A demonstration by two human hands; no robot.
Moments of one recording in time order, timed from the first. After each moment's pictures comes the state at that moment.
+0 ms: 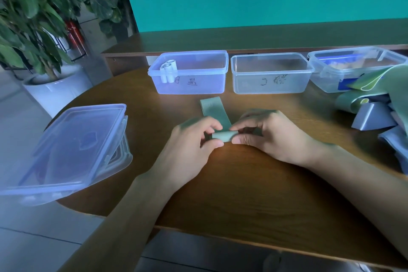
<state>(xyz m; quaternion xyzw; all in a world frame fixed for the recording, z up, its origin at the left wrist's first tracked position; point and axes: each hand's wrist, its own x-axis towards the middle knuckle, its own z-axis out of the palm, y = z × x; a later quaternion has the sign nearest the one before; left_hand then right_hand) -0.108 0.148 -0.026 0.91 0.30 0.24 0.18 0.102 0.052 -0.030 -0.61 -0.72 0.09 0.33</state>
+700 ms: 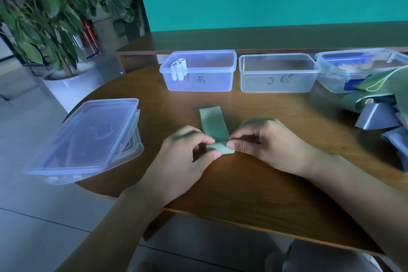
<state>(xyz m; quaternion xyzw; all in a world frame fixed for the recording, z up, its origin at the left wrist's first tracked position) -0.151 0.126 -0.029 0.91 0.30 0.24 0.16 0.073 0.039 -0.030 -0.60 -0.72 0.12 0.32</state>
